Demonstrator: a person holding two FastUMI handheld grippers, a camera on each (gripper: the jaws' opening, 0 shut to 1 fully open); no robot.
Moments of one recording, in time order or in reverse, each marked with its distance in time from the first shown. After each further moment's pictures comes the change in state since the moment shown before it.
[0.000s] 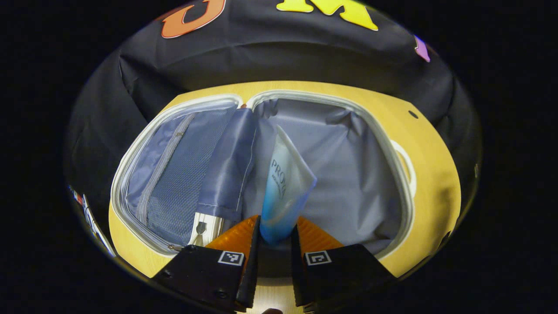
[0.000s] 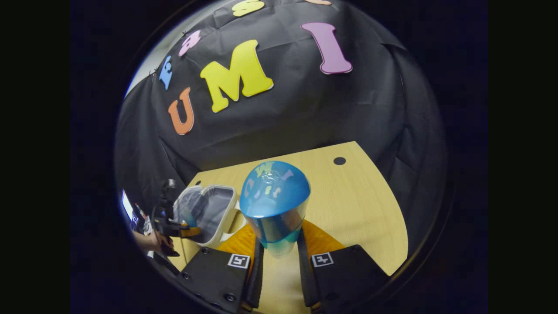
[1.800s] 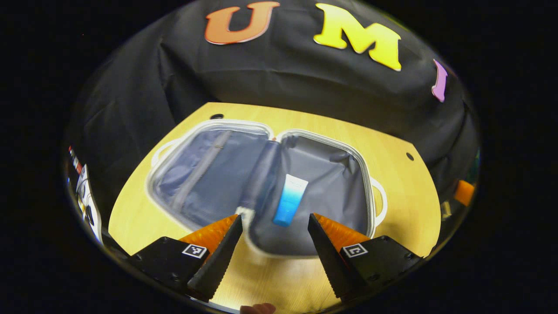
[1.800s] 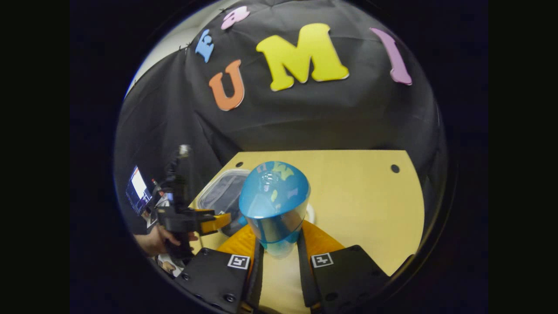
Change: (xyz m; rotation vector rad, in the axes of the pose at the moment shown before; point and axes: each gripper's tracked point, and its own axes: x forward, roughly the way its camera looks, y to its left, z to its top) left arm -0.104 0.032 0.015 -0.251 -0.174 0.005; right arm 0.071 0.186 -0.034 -0.225 0.181 0.285
